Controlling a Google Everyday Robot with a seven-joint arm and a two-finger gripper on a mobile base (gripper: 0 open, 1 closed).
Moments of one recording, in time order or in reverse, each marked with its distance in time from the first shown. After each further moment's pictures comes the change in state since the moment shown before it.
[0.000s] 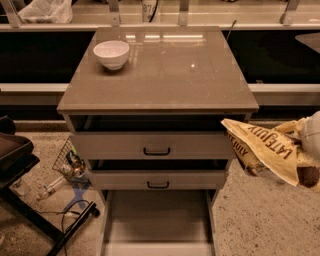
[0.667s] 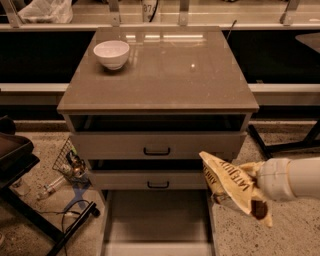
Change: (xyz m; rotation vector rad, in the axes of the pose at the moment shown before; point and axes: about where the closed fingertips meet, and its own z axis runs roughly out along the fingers) arm 0.024 0.064 0.132 -0.043 -0.175 0.170
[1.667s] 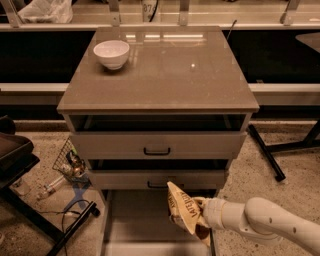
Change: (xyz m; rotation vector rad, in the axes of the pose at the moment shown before) arm 0.071 0.065 0.242 0.042 -0.191 0.162
